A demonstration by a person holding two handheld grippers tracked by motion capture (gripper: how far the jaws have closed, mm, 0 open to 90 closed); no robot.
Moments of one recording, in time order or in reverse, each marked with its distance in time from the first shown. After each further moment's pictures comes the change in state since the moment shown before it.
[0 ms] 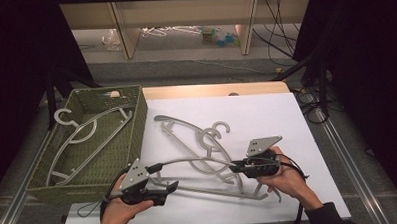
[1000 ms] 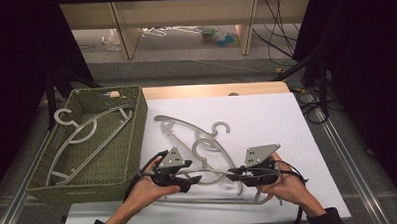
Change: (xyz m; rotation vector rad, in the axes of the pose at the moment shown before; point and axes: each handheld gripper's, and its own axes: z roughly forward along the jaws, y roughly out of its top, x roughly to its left) left arm -0.006 0.029 0.071 0.216 -0.156 0.117; right arm 0.022 0.002 -0.002 0.005 0.051 -0.109
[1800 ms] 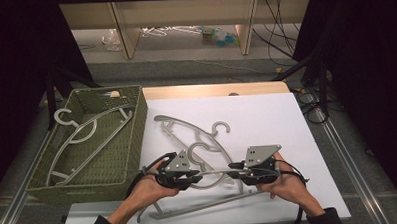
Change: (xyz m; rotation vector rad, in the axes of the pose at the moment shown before) left arm -0.009 0.010 0.000 0.075 -0.090 0.133; right arm -0.001 0.002 -0.002 -0.014 -0.081 -0.054
